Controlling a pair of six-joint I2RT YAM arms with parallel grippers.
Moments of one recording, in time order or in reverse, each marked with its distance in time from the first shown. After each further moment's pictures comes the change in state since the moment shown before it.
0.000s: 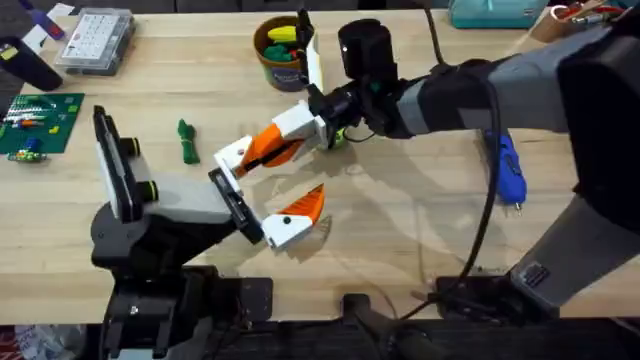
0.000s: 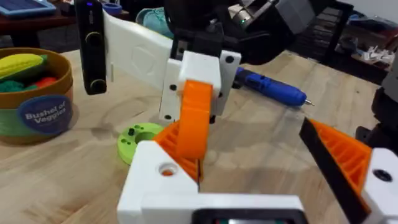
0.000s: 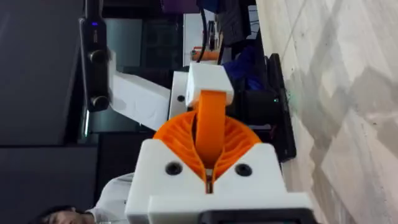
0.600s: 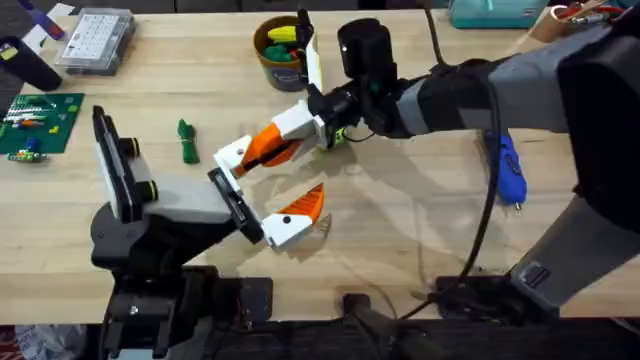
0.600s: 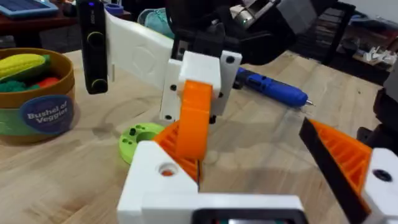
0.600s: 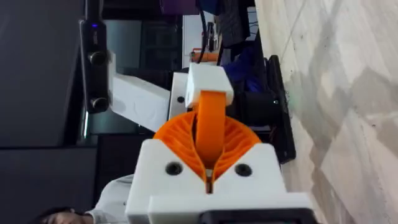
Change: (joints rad) left arm 0.000 0.000 0.000 0.001 -0.004 0.000; right arm 0.002 0.000 0.002 -0.001 0.007 0.000
